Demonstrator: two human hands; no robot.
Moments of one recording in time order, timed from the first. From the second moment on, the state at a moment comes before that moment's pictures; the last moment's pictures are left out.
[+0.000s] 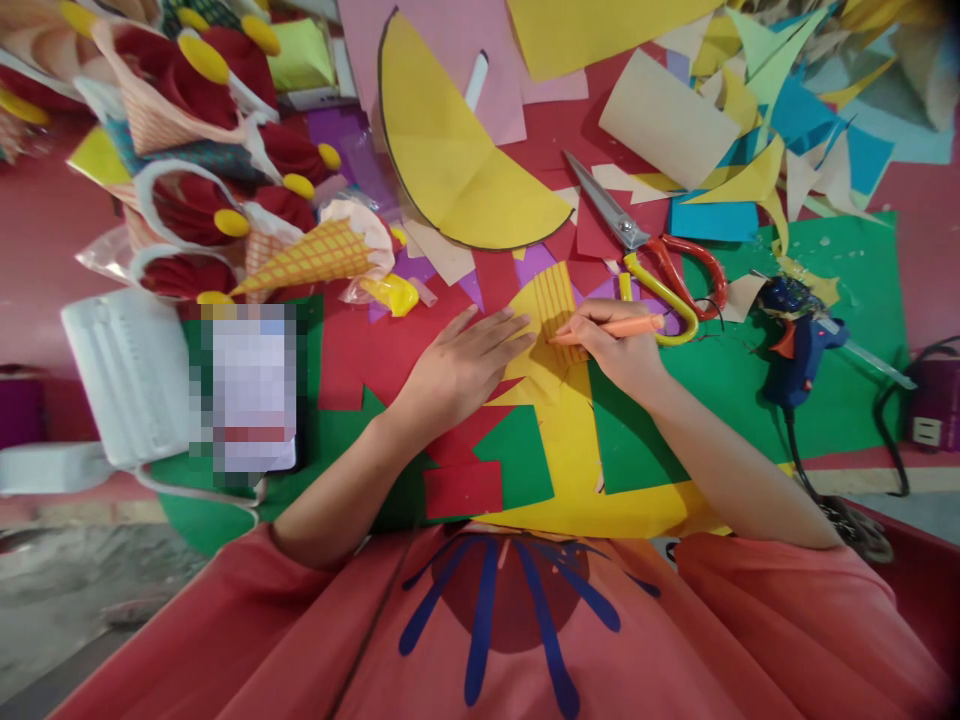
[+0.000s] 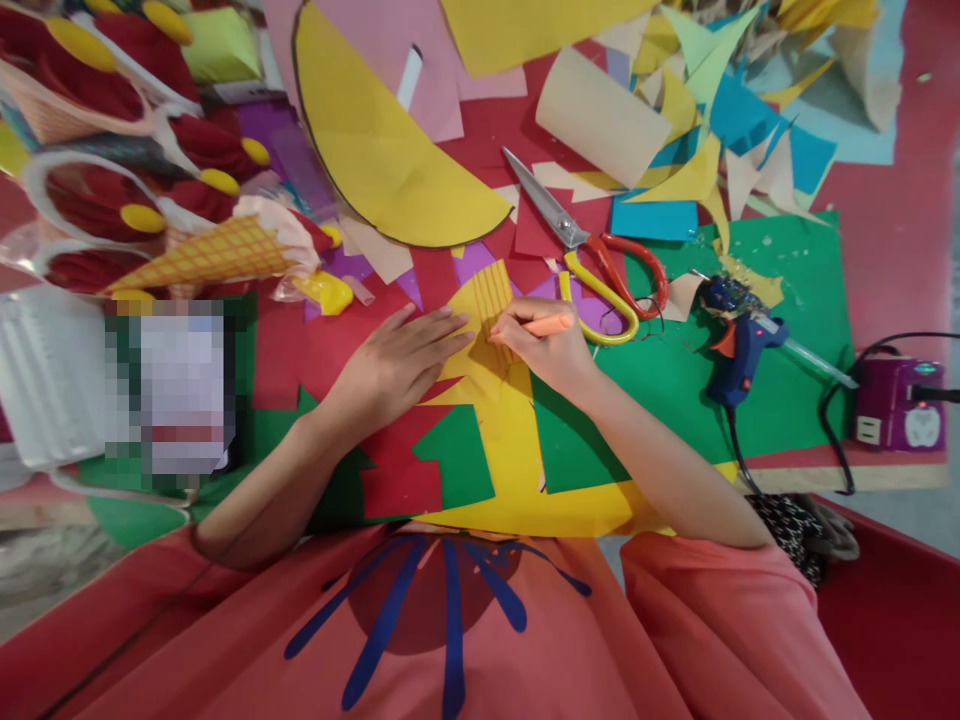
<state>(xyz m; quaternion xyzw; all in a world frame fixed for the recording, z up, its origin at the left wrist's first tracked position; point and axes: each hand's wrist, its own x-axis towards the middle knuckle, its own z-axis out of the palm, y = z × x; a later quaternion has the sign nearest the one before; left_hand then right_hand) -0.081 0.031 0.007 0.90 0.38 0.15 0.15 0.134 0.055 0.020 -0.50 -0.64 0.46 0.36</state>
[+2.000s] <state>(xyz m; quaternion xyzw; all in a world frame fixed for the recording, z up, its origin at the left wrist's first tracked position) -0.078 0.032 0.006 0.89 0.40 0.13 0.17 0.103 0.102 0.023 -0.55 -0.59 0.48 0.35</state>
